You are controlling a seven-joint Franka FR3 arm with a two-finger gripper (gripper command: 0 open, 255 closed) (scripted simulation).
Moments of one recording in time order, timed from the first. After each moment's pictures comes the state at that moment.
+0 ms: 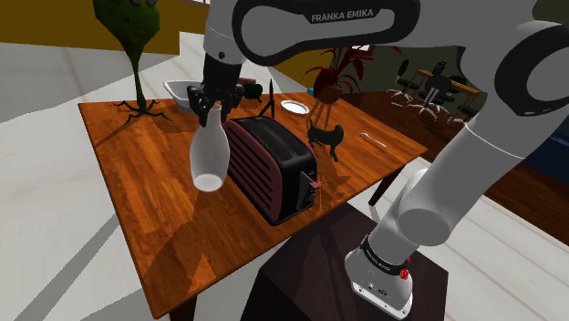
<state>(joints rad) 0.05 -0.07 0.40 -1.98 -0.06 2.04 0.56</state>
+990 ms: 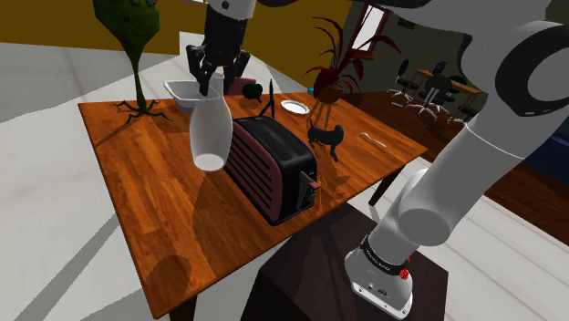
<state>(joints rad) 0.05 -0.08 0.40 -1.78 -0.06 1.83 0.55</state>
